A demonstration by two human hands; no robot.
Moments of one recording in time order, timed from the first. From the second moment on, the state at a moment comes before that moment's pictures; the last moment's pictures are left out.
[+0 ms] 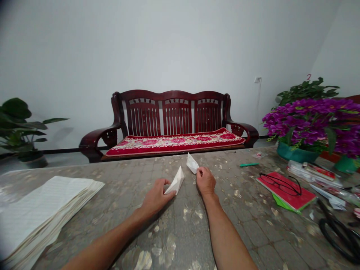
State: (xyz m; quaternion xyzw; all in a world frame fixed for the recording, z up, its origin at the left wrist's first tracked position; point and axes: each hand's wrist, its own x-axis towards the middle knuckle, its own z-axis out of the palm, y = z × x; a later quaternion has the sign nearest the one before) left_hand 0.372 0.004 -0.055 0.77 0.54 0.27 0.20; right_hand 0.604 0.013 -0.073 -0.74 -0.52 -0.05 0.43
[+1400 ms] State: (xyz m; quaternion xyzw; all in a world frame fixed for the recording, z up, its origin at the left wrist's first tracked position) left_hand 0.454 0.045 -0.059 0.84 0.52 0.16 0.00; right_hand 0.605 0.006 -0.070 -0.79 -0.51 -0.13 0.32
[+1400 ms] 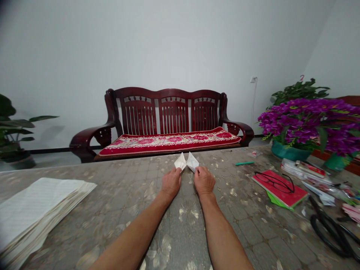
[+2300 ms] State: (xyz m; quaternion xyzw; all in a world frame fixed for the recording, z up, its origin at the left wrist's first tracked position) left_hand 0.451 0.046 -0.061 0.86 0.46 0.23 -0.03; right_hand 0.604 0.007 -0.068 -0.78 -0.52 -0.12 0.33
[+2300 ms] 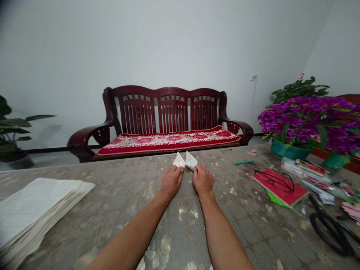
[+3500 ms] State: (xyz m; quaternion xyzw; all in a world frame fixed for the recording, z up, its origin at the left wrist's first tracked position) left_hand 0.449 0.043 -0.058 0.86 0.46 0.22 -0.03; right_hand 0.603 0.004 -0.064 -0.78 -0.53 -0.13 0.31
